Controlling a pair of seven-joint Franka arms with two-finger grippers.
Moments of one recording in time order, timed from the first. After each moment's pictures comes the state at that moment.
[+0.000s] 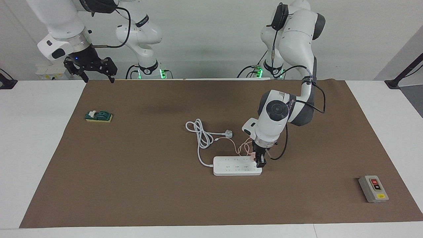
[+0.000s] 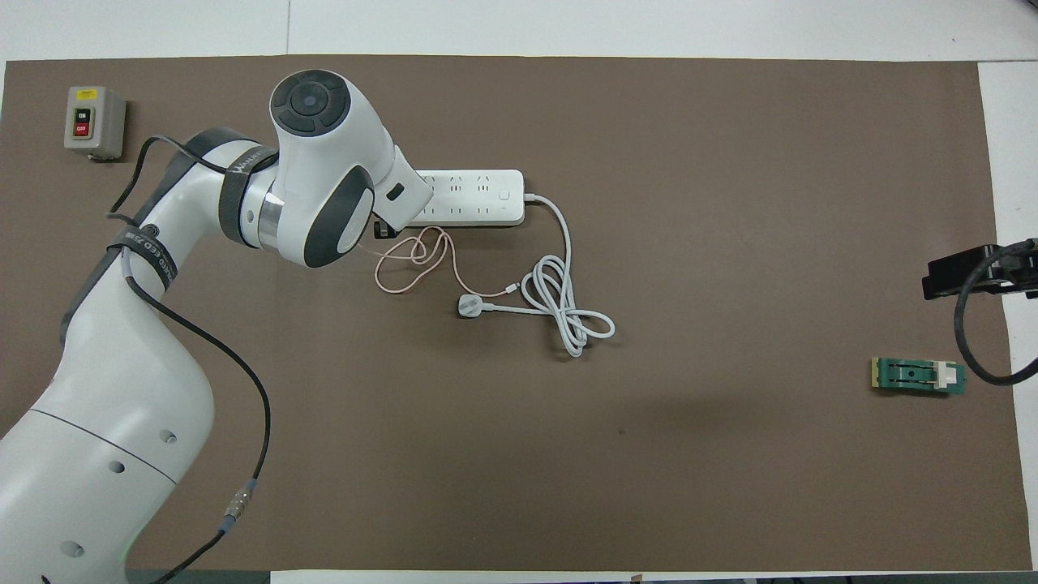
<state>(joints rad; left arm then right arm) -0.27 0.59 -0.19 -1.48 0.11 2.08 1.14 -0.01 -0.08 -0.02 -1.64 -0.03 1.48 -0.01</state>
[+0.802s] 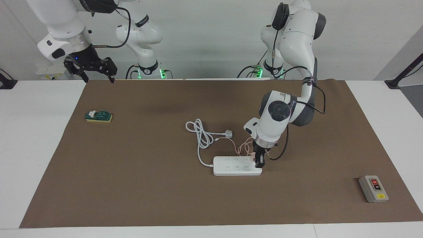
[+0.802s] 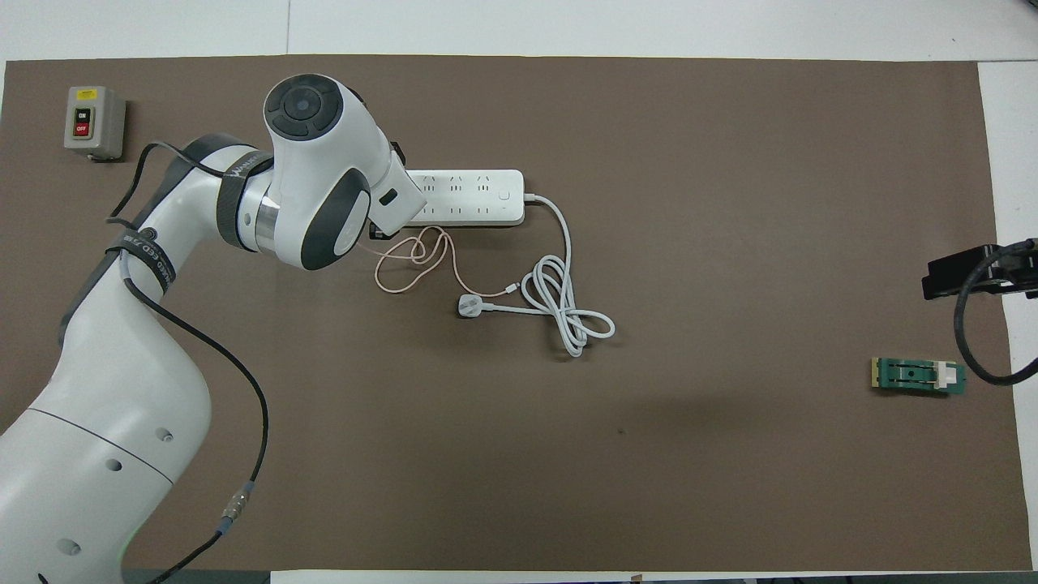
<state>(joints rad) -0.25 0.59 -0.20 -1.50 0.09 2.11 1.25 -0.01 -0.08 -0.02 -1.64 -0.03 1.48 -0.01</state>
